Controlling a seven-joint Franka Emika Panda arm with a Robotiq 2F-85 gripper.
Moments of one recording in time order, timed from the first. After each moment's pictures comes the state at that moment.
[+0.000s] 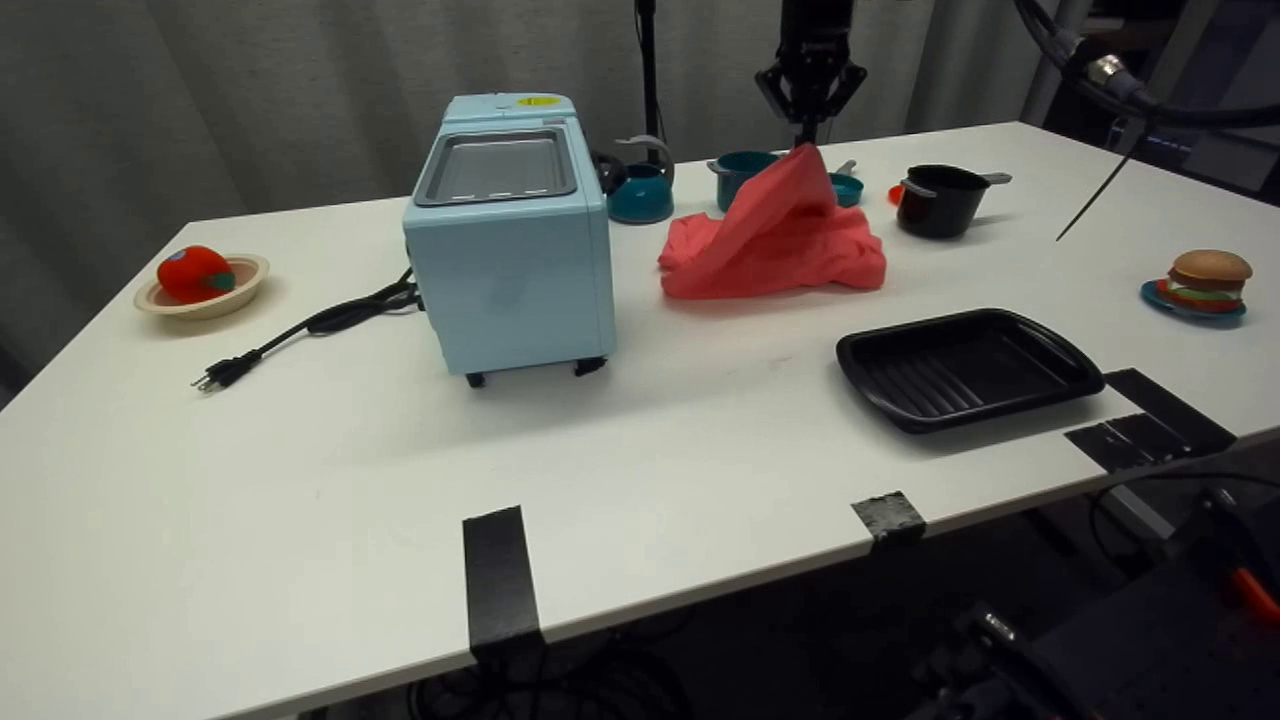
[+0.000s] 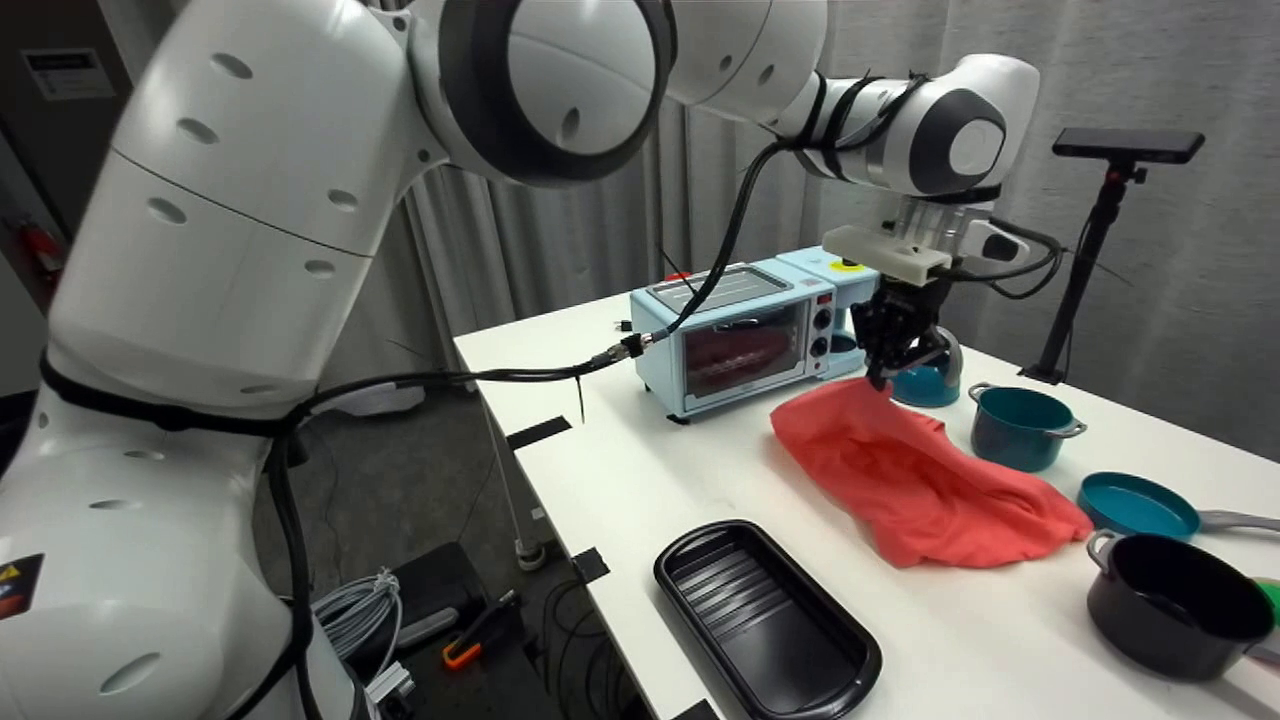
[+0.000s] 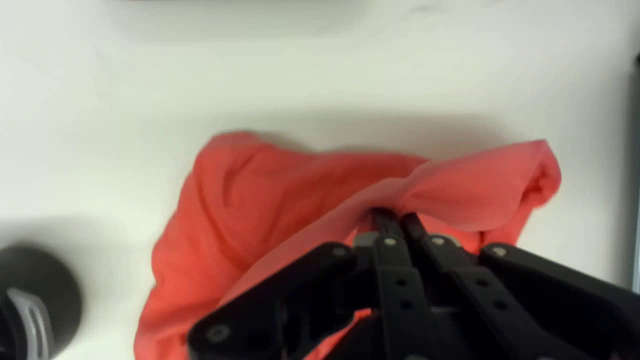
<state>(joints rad) -0.07 0.64 -0.03 -1.33 0.08 1.74 0.09</state>
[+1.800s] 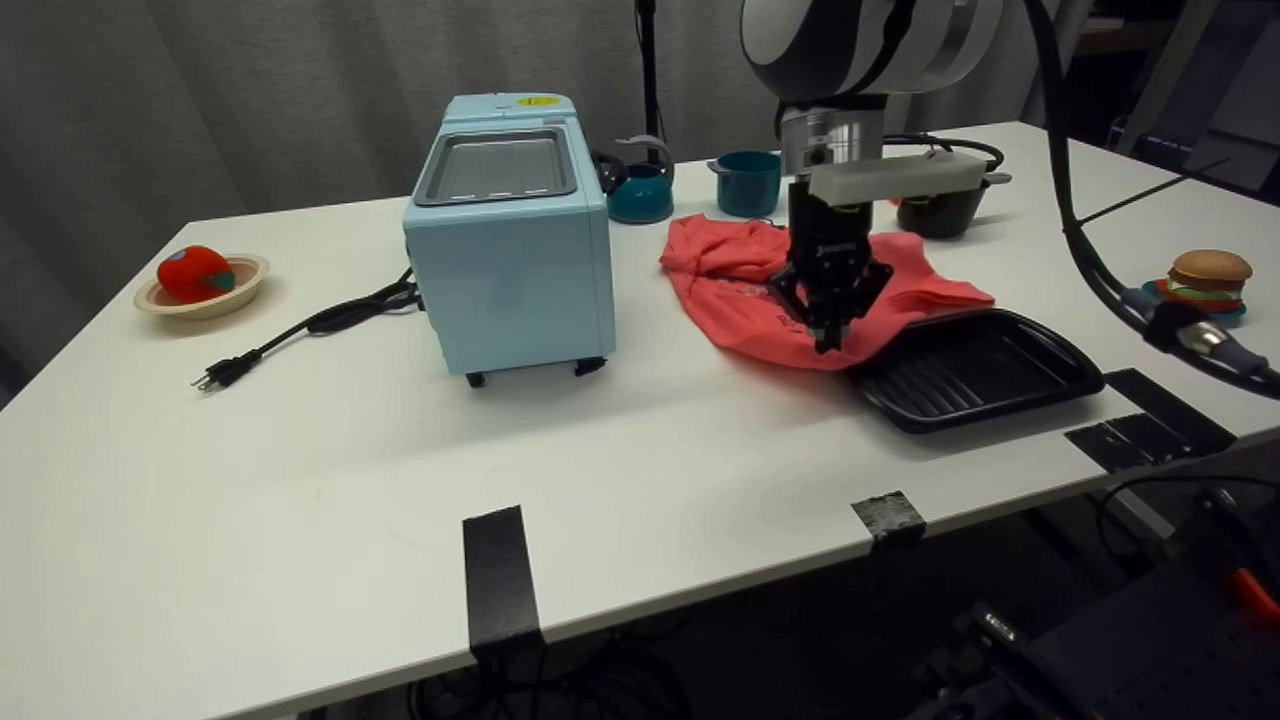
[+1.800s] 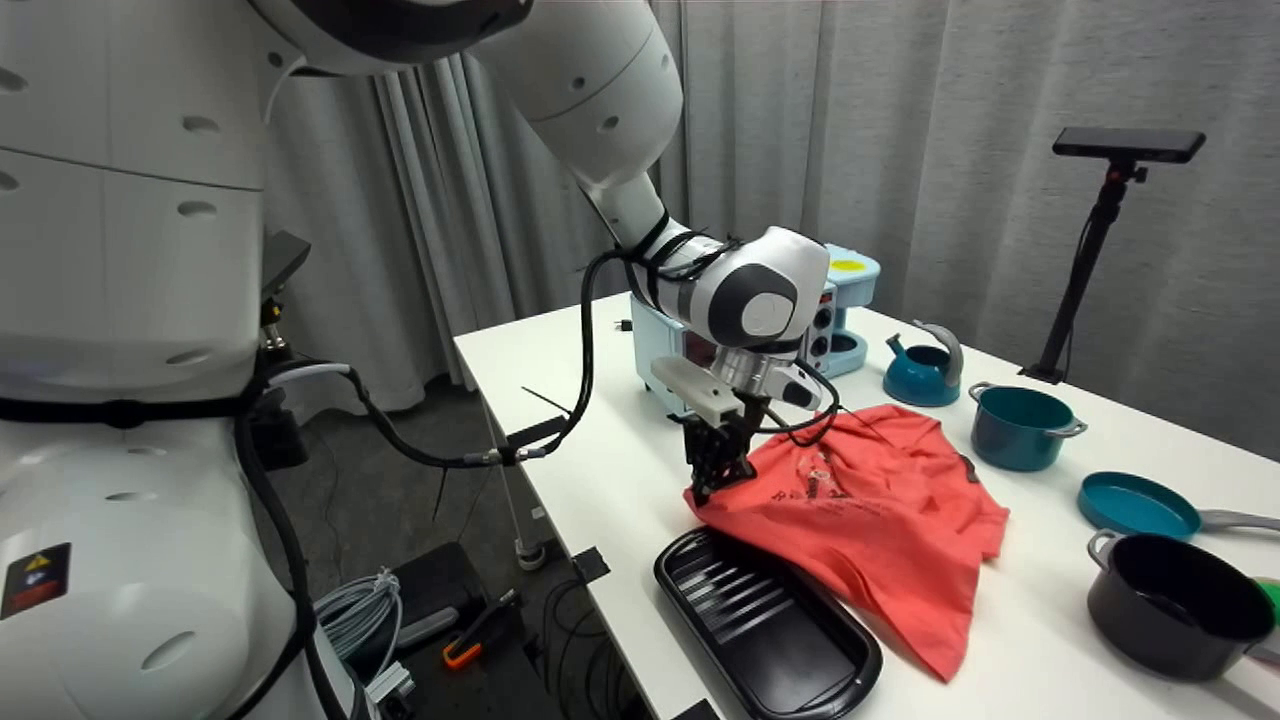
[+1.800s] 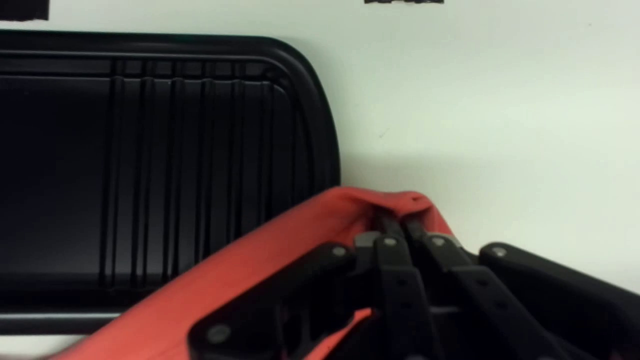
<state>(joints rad) 0.03 0.37 0.05 -2.15 0.12 2.17 0.12</state>
